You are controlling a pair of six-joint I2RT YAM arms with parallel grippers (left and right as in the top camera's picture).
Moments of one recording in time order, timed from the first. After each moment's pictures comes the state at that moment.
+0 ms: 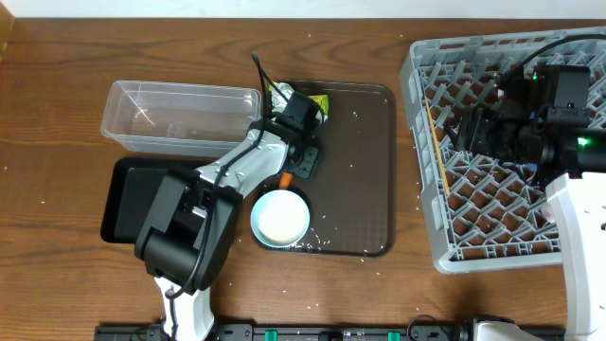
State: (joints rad) left arm -0.47 1.98 1.26 -0.56 -0.01 -0.09; right arm -0.05 1.37 1.35 -0.98 -0.29 0.22
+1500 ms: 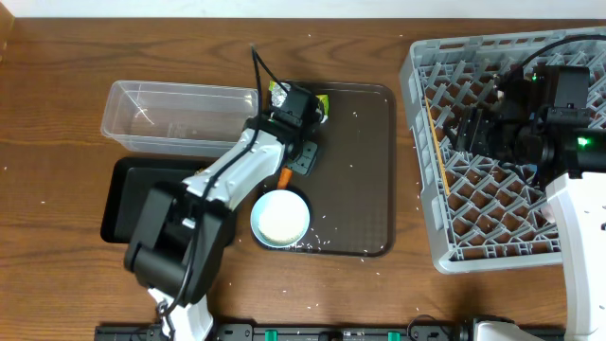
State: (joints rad) left arm -0.47 1.92 1.27 -0.60 -0.06 -0.03; right arm -0.05 1.37 1.35 -0.99 -0.29 0.22
